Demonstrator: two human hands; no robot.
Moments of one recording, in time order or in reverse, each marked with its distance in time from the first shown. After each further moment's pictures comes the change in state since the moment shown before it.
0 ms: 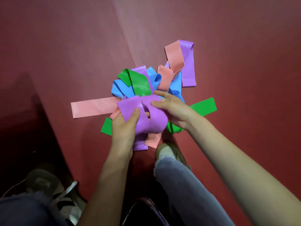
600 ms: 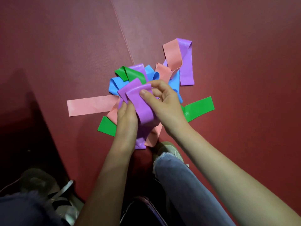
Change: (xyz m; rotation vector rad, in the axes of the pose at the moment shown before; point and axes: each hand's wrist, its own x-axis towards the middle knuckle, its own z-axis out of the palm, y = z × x) left_hand 0.008 0.008 0.015 0.010 -0.124 0.042; right_hand -0.030 -0.005 0.041 -0.156 0.143 -0.440
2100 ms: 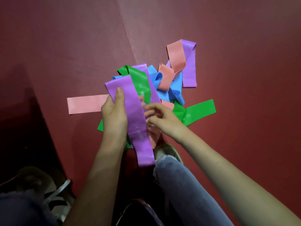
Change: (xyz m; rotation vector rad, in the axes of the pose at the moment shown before) left_hand 0.012 0.004 -0.015 -0.156 0.147 0.092; right_hand 0.007 0.048 -0.019 -0.239 -0.181 0.287
